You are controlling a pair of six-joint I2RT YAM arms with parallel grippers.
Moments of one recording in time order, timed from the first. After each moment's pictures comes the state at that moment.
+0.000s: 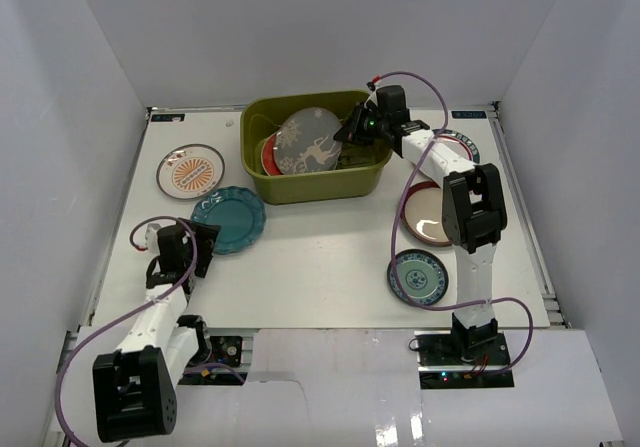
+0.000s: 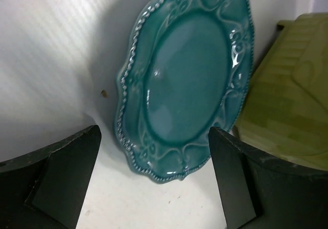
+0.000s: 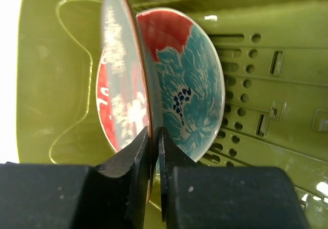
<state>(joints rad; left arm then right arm) 0.11 0.87 0.24 -0.06 -0.01 -1.11 0.38 2.12 1.75 -0.15 -0.43 0.61</state>
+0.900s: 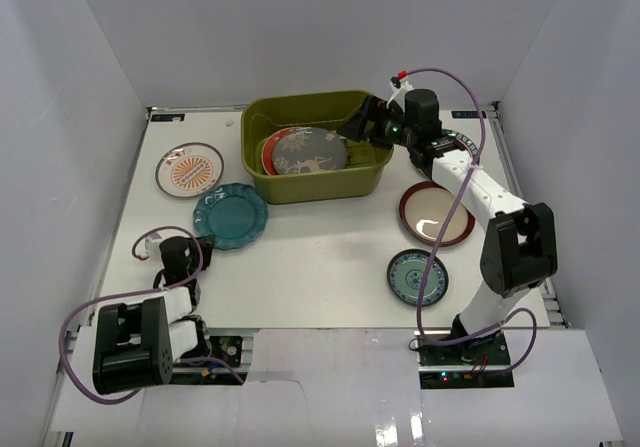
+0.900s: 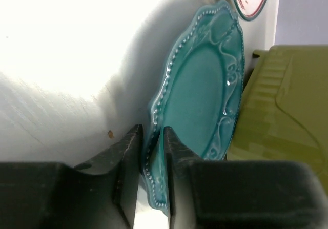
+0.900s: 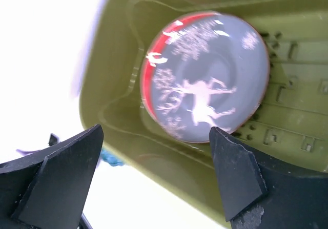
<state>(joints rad) 0.15 1.14 0.05 0.57 0.00 -1.20 0.38 1.73 1.40 -0.05 -0.42 0.59</state>
